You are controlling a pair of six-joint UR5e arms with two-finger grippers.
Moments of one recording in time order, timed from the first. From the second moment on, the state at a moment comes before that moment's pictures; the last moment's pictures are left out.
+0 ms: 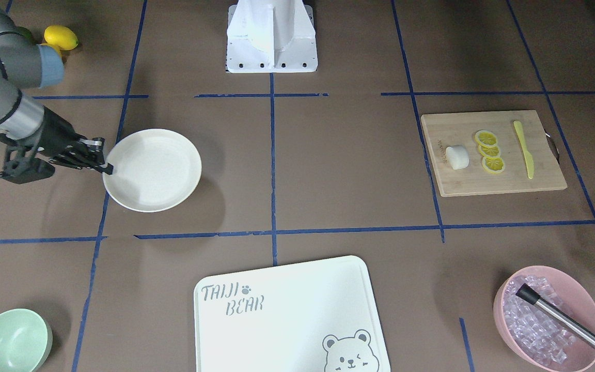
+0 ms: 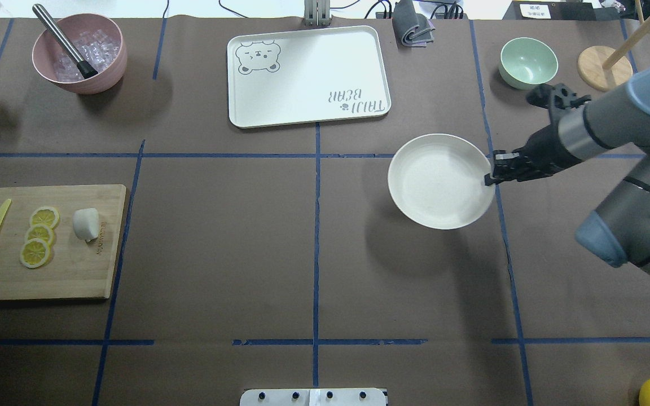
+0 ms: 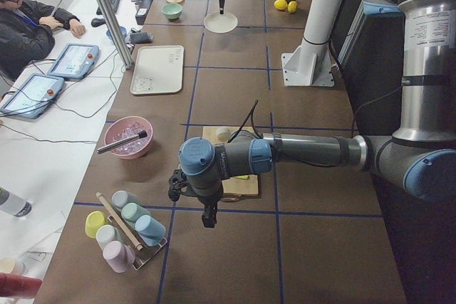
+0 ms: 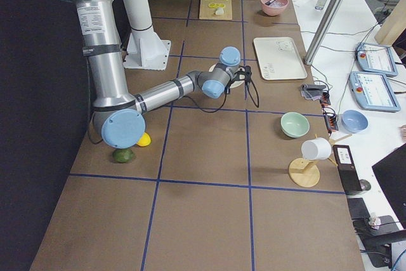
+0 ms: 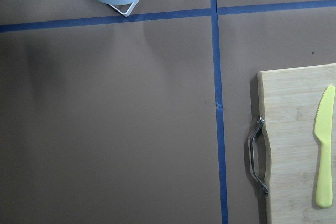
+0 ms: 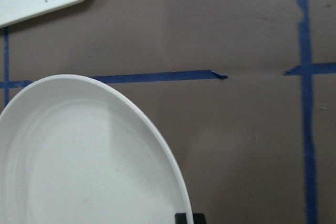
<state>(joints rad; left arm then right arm) -1.62 -1.49 -1.69 -1.38 -2.34 0.21 0.86 -1.32 1.73 -1.04 2.27 1.13</state>
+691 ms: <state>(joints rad) -1.62 -1.49 -1.70 -1.38 -2.45 0.21 0.57 -1.05 1.73 -1.24 1.93 1.36</state>
